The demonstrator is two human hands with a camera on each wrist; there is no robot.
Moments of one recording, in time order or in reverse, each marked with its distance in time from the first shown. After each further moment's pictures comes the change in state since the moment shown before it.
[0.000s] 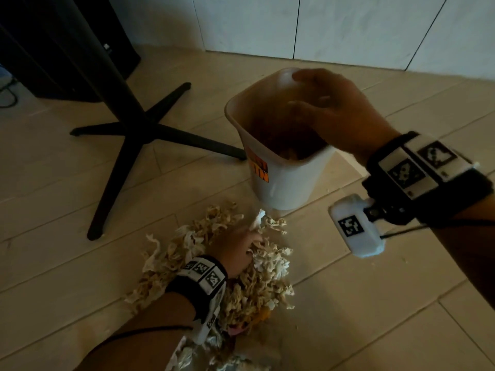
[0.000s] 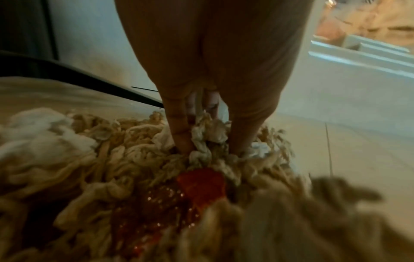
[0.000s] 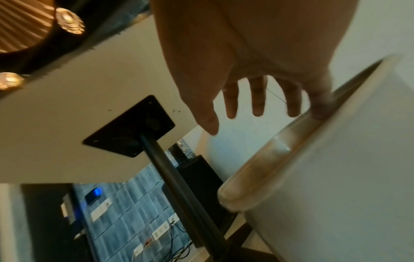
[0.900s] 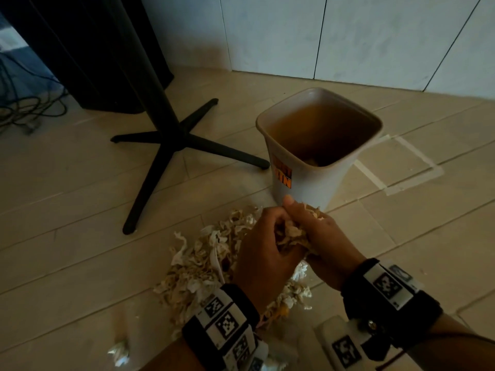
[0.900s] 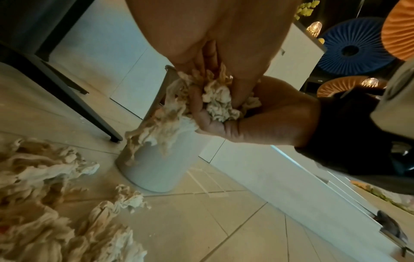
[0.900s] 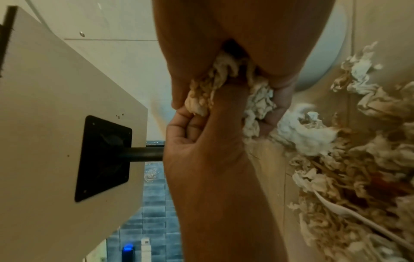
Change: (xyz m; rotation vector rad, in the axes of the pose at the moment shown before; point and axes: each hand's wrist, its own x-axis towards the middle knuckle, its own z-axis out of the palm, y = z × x) left_hand -0.082 0.083 -0.046 -0.649 0.714 0.155; right_hand -0.131 0.007 0.093 0.941 -0.219 0.480
